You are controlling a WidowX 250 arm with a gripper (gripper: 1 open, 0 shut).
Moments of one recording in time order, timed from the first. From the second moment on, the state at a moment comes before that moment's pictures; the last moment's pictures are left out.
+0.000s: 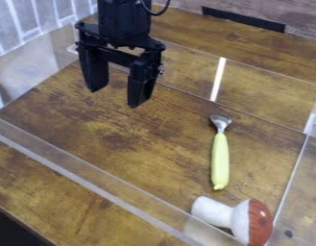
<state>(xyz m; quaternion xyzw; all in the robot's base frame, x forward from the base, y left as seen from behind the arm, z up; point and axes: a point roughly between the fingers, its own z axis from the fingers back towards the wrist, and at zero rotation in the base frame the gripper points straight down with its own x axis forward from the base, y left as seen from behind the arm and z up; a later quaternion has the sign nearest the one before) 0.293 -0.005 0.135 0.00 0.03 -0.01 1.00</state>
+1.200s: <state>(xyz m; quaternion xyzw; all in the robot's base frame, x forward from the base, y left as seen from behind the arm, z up) 0.352 -0.089 0.048 -0.02 0.02 0.24 0.97</state>
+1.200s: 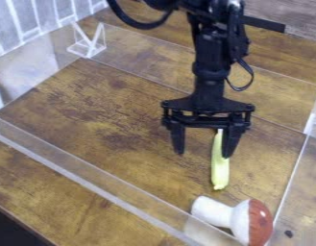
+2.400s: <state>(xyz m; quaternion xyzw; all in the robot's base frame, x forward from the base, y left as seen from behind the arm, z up) 0.387 -0.117 0.032 -0.01 -0.01 0.29 0.96</state>
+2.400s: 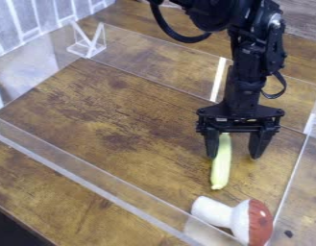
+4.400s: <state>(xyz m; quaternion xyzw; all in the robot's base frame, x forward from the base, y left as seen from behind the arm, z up) 0.400 -0.118 0.026 0.00 0.00 0.36 0.93</state>
